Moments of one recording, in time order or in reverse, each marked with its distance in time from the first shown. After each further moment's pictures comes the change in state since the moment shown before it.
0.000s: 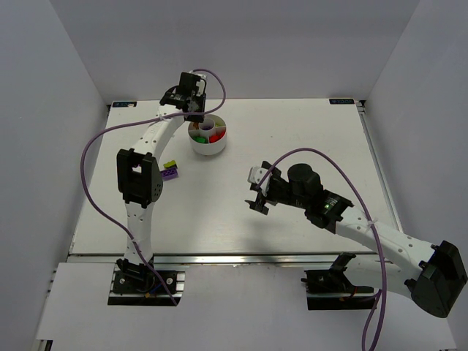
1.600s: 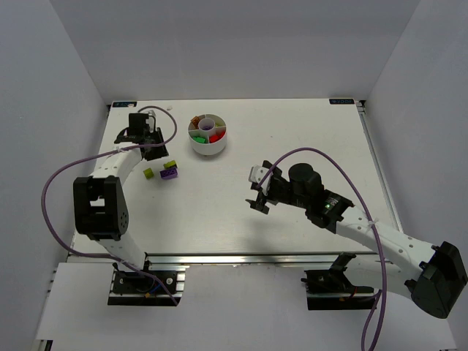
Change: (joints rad) left arm 0.293 -0.531 -0.898 0.333 0.206 -0.232; right arm -0.008 -0.004 0.000 0.000 -0.001 0.001
